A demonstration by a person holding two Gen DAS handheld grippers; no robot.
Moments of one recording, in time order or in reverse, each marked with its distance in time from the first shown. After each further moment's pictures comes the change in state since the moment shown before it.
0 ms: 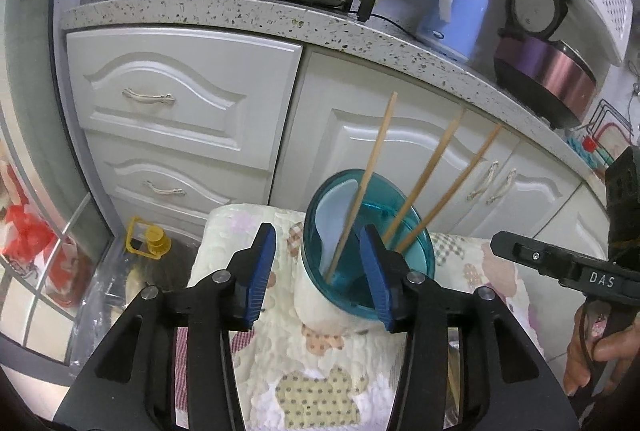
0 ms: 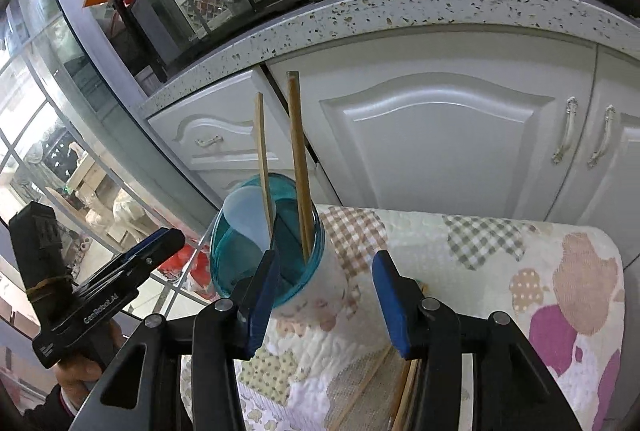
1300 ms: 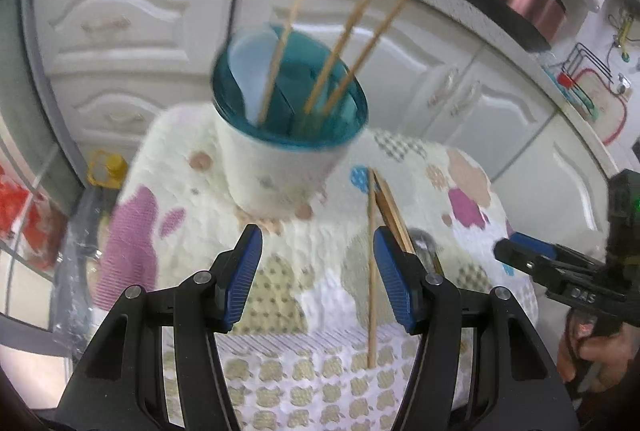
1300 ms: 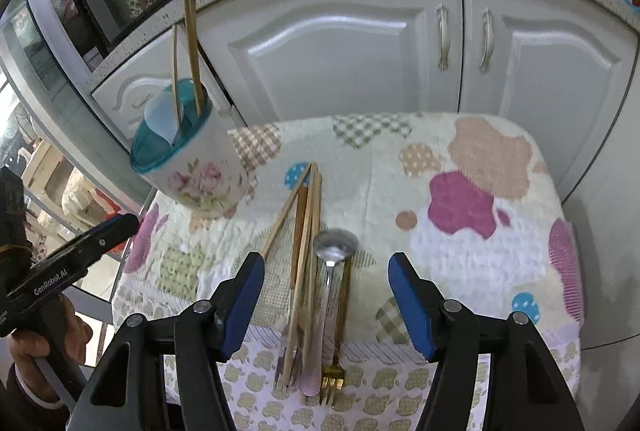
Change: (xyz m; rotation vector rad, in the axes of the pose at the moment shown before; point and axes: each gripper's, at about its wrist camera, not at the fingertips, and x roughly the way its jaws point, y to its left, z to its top) left arm 0.008 -0.046 -0.087 0.051 0.218 -0.106; right arm -0.047 -0.055 -0.115 0.096 0.059 -0.207
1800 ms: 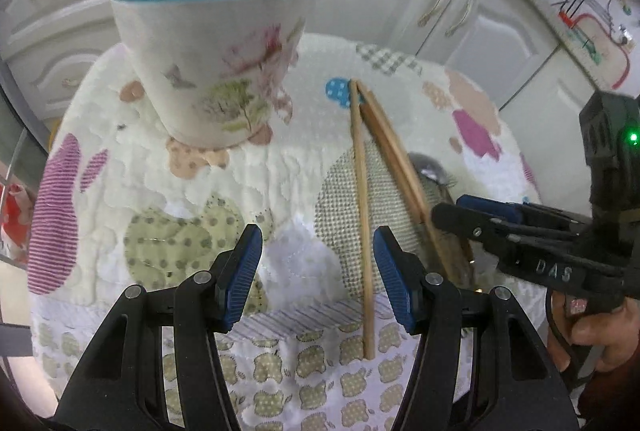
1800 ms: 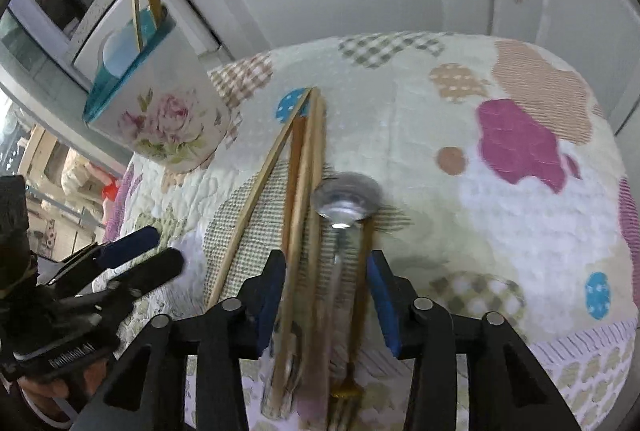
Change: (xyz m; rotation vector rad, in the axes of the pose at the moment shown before) left arm 0.074 -0.023 -0.031 0.077 0.200 -0.005; right arm 0.083 0.002 -0.015 0.011 0.190 0.036
